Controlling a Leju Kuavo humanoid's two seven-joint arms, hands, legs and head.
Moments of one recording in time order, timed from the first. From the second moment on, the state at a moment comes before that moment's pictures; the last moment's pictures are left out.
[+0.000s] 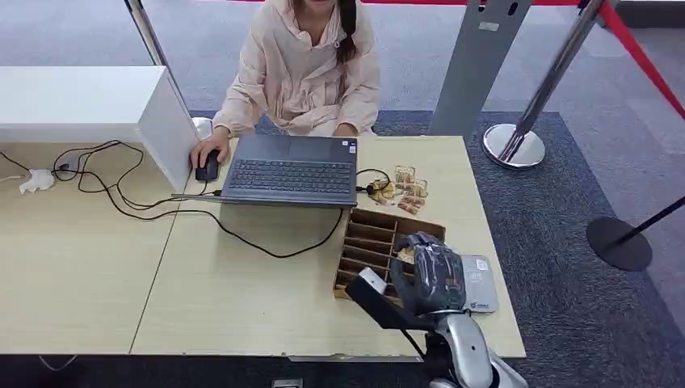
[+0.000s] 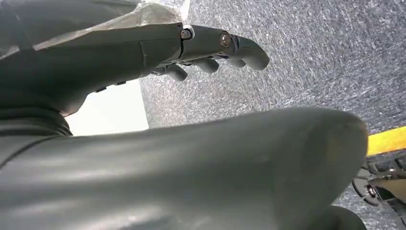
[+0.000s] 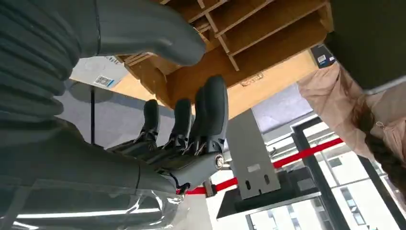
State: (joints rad) left arm -0.11 0.02 -1.16 -0.25 0.41 0.28 0.41; right arm -0.10 -0.32 0.74 -1.74 1.04 -0.35 0.69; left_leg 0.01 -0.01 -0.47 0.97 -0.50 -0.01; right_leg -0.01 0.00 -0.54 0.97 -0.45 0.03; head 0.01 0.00
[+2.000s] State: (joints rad) left arm -0.11 0.02 -1.16 -0.25 0.41 0.28 0.41; right arm -0.16 -0.27 0.80 -1.59 0.99 -0.29 0.69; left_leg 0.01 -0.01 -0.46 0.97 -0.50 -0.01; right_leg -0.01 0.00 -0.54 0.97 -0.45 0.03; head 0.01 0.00
